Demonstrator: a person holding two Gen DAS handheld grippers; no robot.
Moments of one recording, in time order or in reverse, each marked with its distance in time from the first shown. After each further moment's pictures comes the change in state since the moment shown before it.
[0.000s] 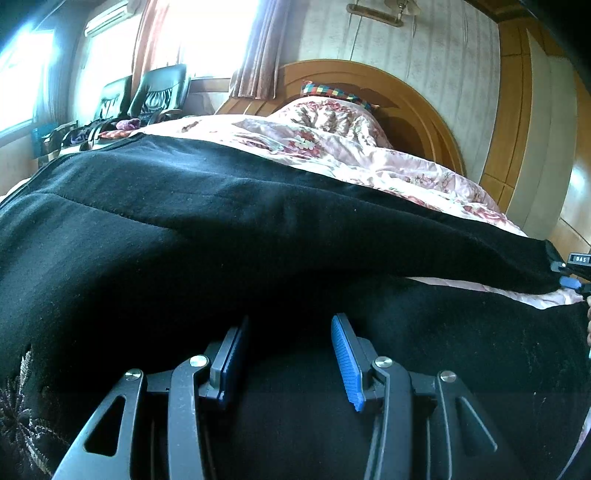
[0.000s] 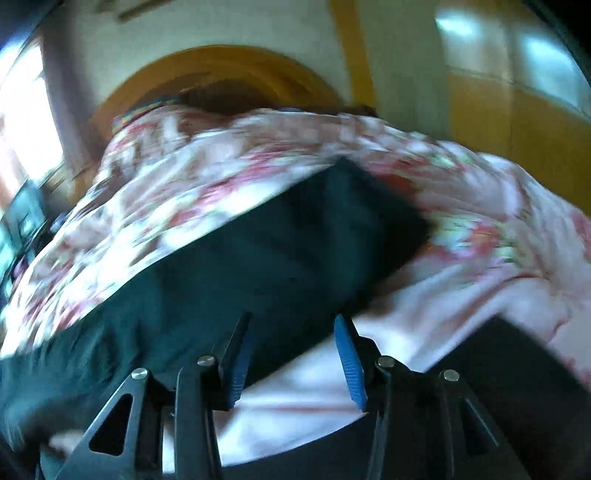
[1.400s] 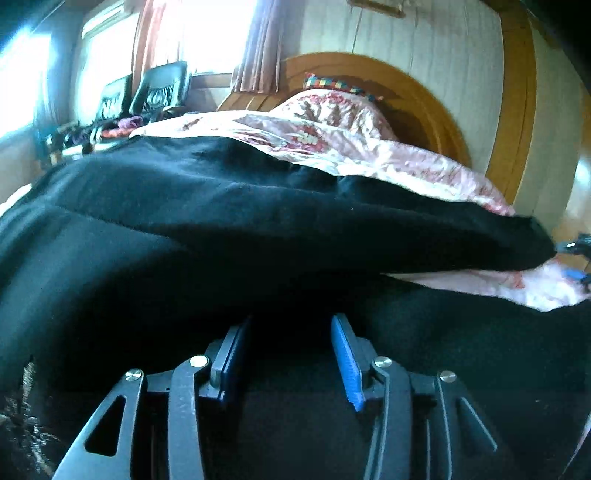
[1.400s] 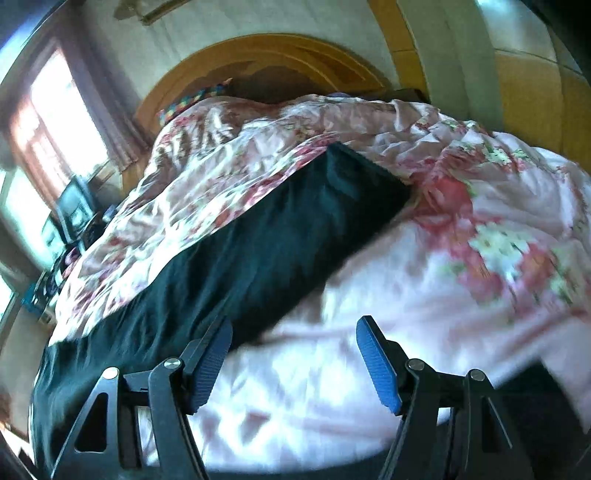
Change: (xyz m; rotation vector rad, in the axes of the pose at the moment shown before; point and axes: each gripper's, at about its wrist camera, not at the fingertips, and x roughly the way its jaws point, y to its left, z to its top) left arm 0.003 0.000 0.006 -0.006 0.025 0.005; right arm 0.036 -0.051 0.041 0.137 0.071 0.181
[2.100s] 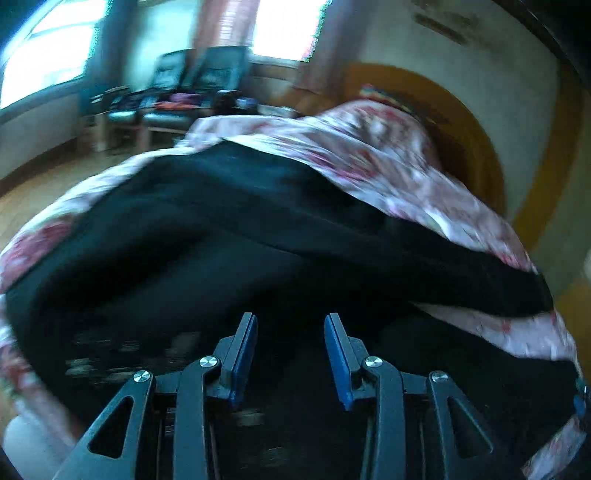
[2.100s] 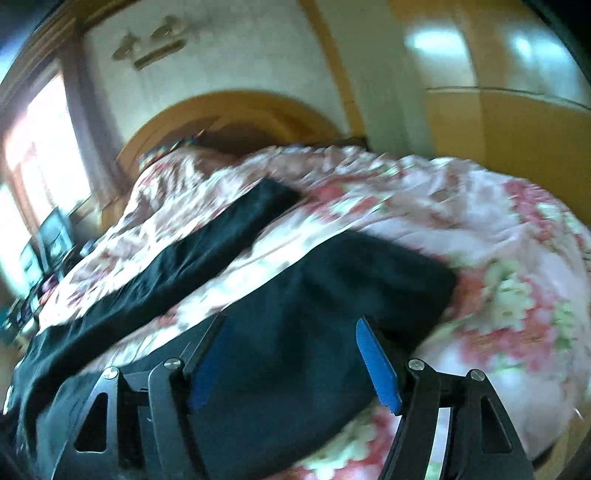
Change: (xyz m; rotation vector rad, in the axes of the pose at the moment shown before) left arm -0.080 0.028 0.032 -0.147 0.060 0.100; right arm -0.157 -0.018 -0.142 -0.031 -0.199 -0.089
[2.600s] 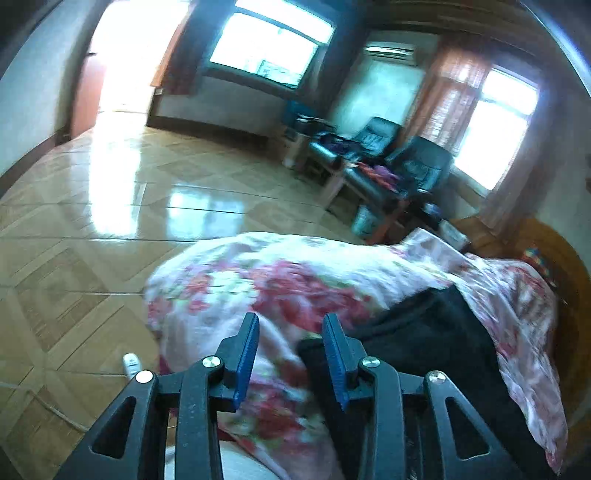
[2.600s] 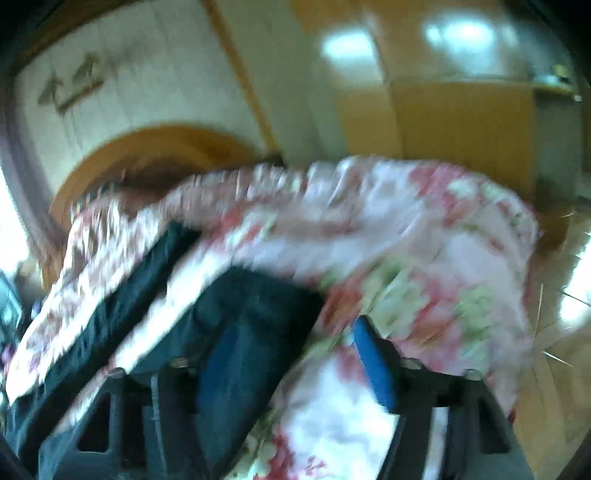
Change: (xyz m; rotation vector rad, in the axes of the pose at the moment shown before) left arm -0.132 0.202 -0.025 -0.616 -0.310 0.456; right arm -0.048 -0.060 0.010 0.226 -0.214 -0.309
